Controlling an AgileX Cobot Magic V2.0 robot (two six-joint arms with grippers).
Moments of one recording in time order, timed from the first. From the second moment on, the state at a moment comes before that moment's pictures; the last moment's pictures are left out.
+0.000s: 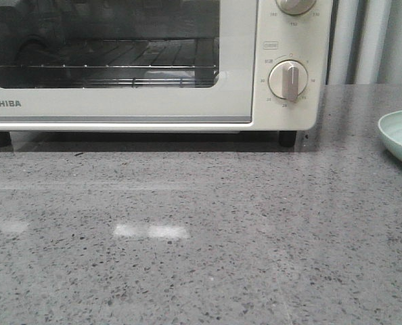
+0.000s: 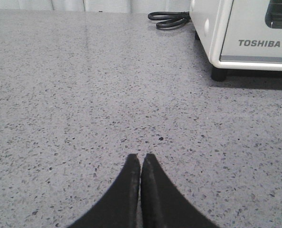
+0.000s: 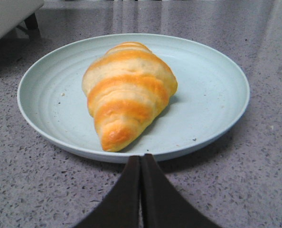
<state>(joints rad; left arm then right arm) 0.05 0.00 0.00 -0.05 0.34 0.12 0.00 -0.01 0.01 -0.16 0.34 0.13</state>
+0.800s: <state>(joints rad) 0.05 0.00 0.00 0.02 -0.14 0.14 0.00 -0.01 0.01 -0.17 0.20 0.13</state>
